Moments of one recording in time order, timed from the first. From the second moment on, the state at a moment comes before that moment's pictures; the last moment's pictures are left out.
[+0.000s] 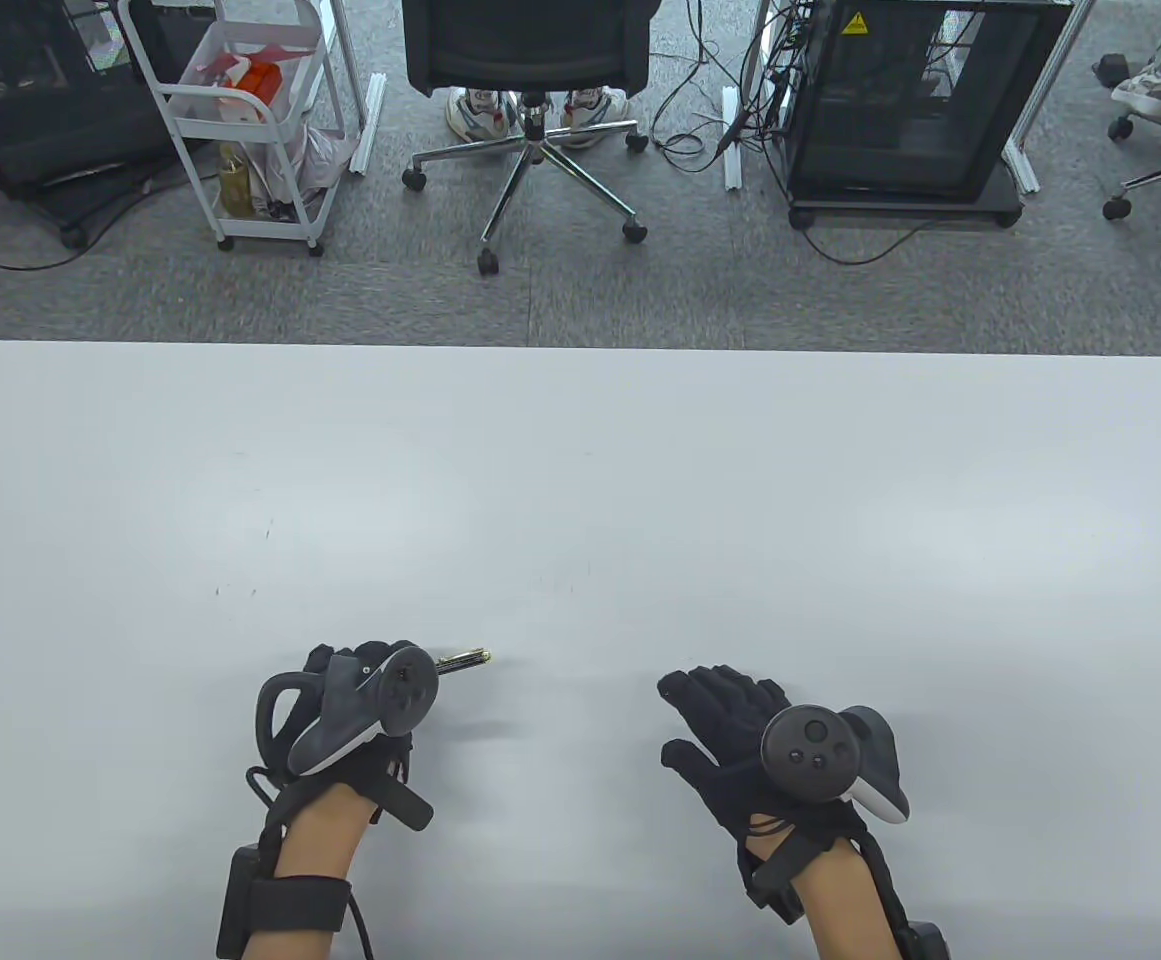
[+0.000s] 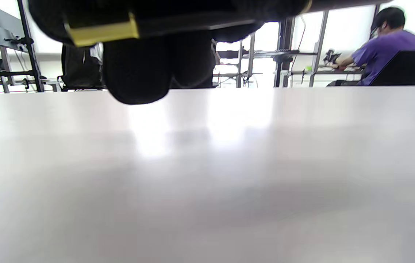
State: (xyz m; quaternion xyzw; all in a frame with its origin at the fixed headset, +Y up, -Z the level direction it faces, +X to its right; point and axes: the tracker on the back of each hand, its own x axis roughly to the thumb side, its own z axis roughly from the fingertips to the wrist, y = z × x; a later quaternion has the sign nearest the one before) left_hand -0.197 -0.744 -0.261 -0.01 -0.08 0.00 1.00; right_hand 0.158 -0.750 -0.217 0.24 0.06 0.91 0.32
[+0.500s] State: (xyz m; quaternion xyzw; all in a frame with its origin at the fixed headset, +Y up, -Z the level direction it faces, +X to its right) left_hand -0.110 -0.706 -0.225 0.06 -0.24 0.07 0.97; right_hand 0.132 -0.726 -0.204 0.31 -0.06 0.90 0.31
